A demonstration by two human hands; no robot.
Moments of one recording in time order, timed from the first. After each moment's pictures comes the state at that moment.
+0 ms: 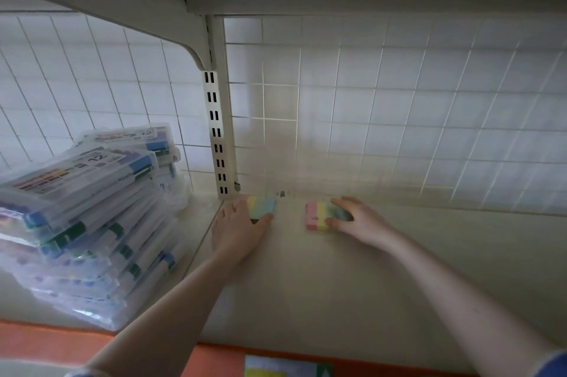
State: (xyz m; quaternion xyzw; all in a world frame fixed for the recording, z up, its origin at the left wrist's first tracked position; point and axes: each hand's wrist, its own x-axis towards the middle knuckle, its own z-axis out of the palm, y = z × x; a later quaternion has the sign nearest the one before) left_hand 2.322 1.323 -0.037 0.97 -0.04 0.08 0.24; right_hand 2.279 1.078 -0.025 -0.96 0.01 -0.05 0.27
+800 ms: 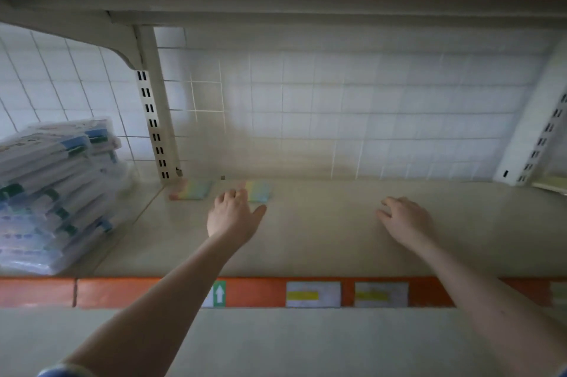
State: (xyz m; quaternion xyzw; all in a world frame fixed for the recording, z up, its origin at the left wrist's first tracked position) left_hand 2.191 1.223 0.000 0.97 -0.12 0.09 0.19; right_hand 2.106 0.923 -0.024 -0.96 0.23 -0.16 0.03
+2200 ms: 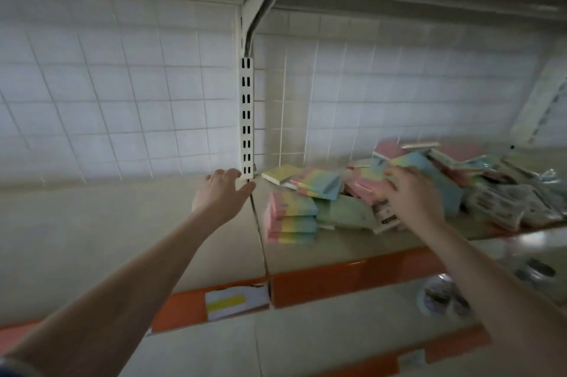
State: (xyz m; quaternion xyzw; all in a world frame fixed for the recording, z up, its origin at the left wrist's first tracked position) left_hand 2.014 0.629 0.016 0.93 -0.26 0.04 0.26; right_hand 1.841 0.365 0.017 -0.90 0.29 -0.32 0.02
